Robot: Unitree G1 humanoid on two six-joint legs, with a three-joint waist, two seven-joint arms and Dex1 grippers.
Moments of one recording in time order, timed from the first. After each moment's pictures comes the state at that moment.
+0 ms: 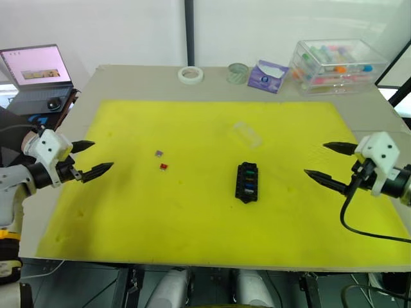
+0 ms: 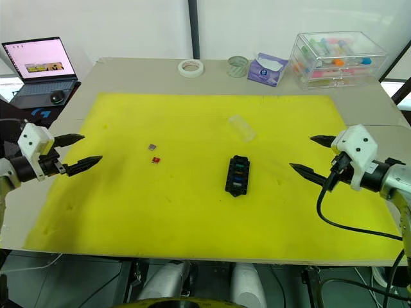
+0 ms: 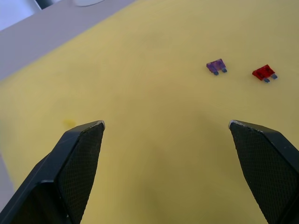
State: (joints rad) left arm -0.28 0.88 0.29 0.31 -0.34 0.10 -1.09; right arm -0.05 -0.92 -0.43 -0.26 0.40 0.41 0.98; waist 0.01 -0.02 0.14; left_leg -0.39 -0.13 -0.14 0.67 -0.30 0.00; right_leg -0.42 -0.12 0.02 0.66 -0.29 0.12
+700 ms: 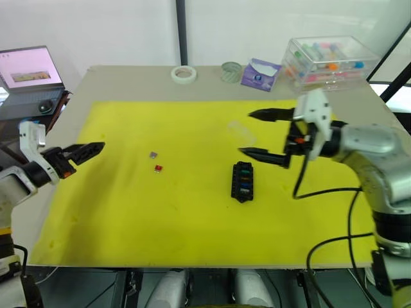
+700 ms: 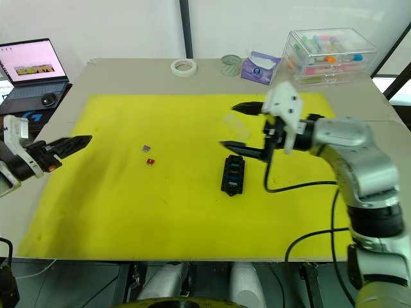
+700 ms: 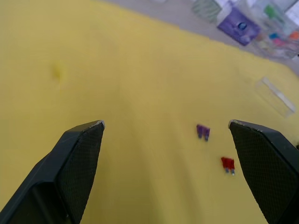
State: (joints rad) left arm -0.32 0.82 0.56 0.14 -0.85 1.12 -0.68; right arm -0.63 -0.73 0.04 -0.36 0.51 0.54 0.99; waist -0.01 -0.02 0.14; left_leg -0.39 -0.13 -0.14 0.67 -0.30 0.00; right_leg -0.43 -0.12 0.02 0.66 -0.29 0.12
